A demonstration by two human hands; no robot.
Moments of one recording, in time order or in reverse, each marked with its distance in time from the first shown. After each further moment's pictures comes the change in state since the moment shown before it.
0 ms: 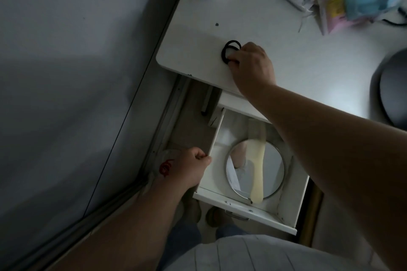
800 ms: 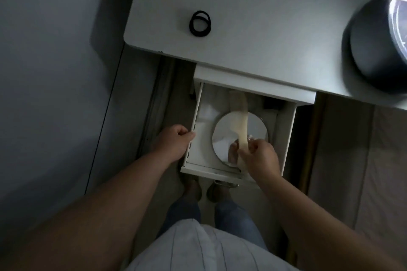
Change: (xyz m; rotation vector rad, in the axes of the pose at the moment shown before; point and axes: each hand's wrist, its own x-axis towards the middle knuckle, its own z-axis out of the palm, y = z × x) left_hand -0.001 -0.002 0.002 0.103 0.000 -0.005; right_hand -0.228 0.060 0.028 0.389 -0.313 0.880
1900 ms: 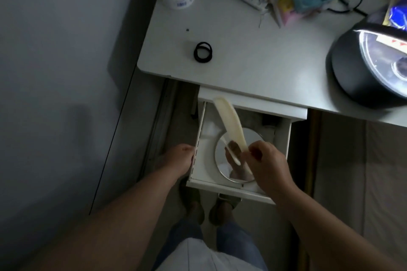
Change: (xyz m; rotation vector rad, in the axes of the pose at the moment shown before) left_hand -0.019 0.007 -0.004 -0.061 -0.047 0.009; right_hand -0.038 -0.033 -0.037 -0.018 0.014 -0.336
